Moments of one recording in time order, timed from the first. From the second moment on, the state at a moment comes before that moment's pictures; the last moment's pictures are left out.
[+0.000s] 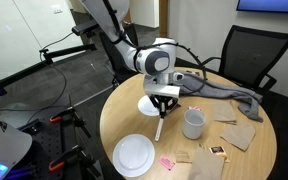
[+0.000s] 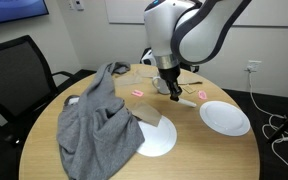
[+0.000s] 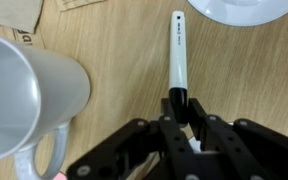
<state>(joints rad) -0.07 0.87 -0.02 -1.80 -0.33 2.50 -0.52</state>
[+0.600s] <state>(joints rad) -0.04 0.90 -0.02 -1.75 -0.37 2.51 -0.52</state>
